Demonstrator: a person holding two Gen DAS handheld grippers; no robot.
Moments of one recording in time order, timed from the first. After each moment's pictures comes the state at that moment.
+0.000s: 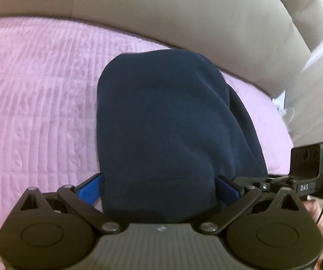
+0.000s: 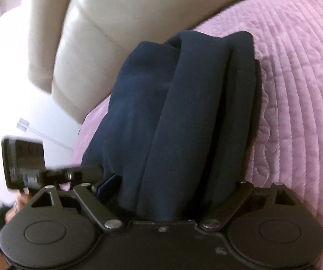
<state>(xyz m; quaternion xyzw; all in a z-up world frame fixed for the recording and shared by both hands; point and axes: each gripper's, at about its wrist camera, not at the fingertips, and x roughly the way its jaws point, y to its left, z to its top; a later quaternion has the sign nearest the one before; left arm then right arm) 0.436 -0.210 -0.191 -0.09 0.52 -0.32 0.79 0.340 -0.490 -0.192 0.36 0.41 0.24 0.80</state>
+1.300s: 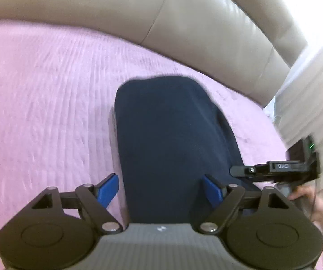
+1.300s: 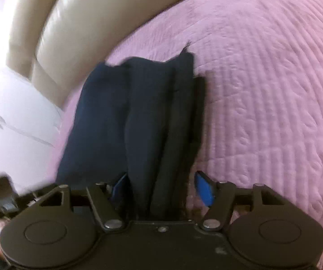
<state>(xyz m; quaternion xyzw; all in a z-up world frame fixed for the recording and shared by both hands) 0.306 0.028 -0.150 -0.11 0.46 -0.31 0.82 0.265 -0.342 -0.174 0.36 0.45 0.15 0.80</state>
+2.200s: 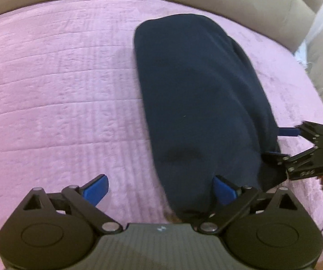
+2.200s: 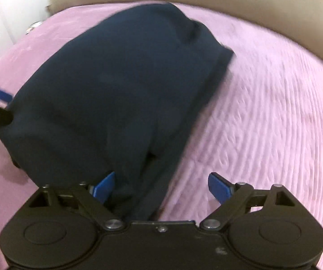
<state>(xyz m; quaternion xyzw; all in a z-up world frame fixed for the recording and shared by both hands) 0.249 0.028 -0.132 0.03 0.56 -0.24 0.79 0.184 -0.260 -0.139 -0.02 0.50 0.10 0.86</state>
